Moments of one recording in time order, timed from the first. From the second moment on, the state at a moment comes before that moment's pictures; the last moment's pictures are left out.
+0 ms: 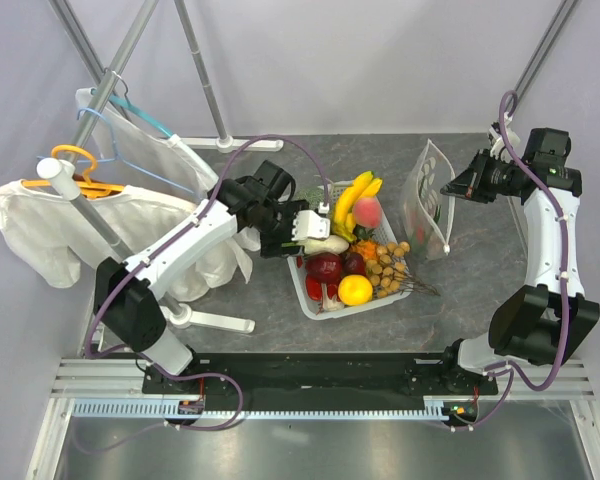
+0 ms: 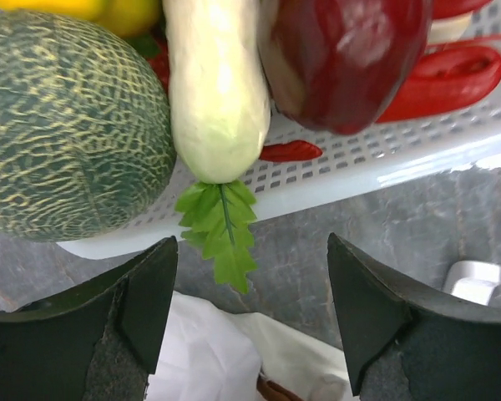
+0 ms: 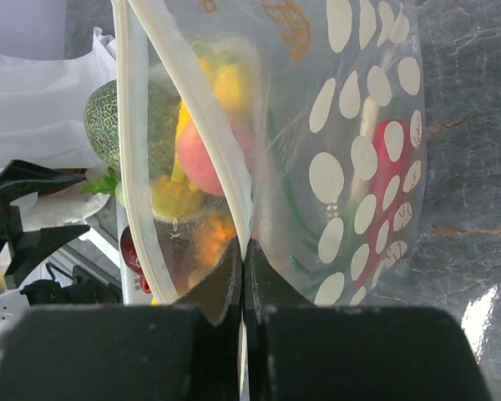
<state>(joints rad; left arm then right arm) -0.65 1.59 1.47 -0.97 0.32 0.99 -0.32 1.46 1.48 -0.90 -0.80 0.08</state>
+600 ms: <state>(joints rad) -0.70 1.49 1.19 -0.67 0.38 1.32 -0.32 1.46 1.48 -0.91 -0.81 0.07</state>
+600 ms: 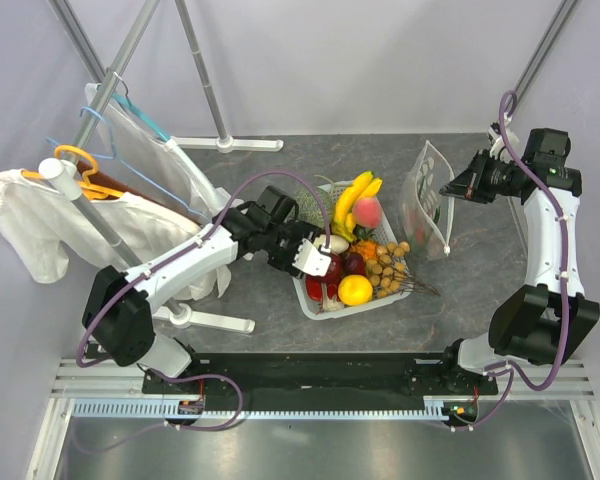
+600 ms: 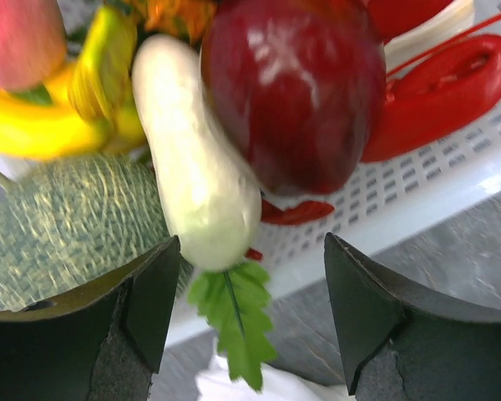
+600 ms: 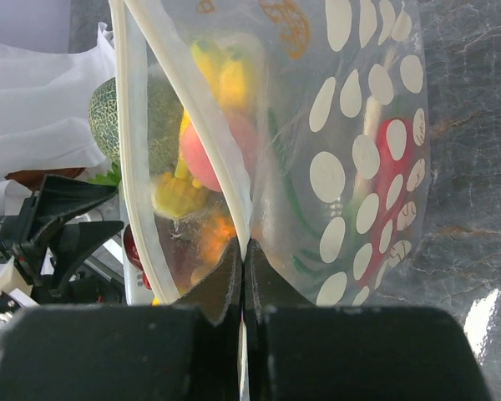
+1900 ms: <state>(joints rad) -0.75 1.32 0.87 -0.21 0.29 1.68 -0.32 1.47 1.48 -0.94 -0.84 0.07</state>
